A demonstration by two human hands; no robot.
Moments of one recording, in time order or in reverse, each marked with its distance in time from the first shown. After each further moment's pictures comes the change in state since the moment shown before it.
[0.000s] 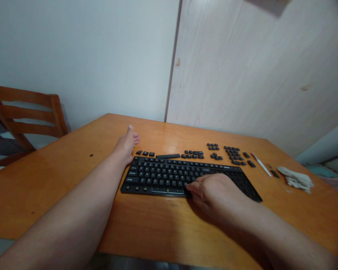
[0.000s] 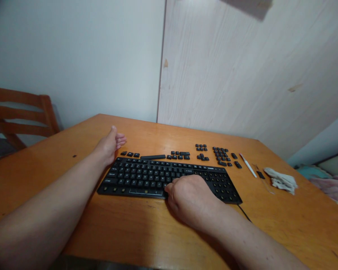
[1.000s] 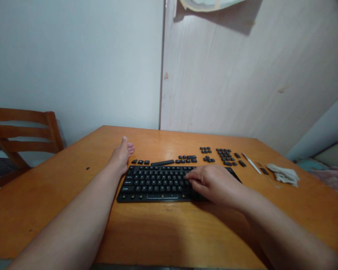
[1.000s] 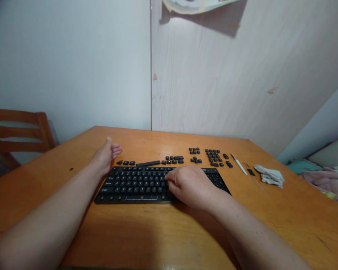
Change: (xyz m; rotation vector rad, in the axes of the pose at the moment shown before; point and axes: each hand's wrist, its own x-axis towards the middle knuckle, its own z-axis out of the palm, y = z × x) left_hand 0.006 -0.003 -0.002 -0.032 0.003 -0.015; right_hand 0.004 0.027 -0.018 0.141 0.079 0.095
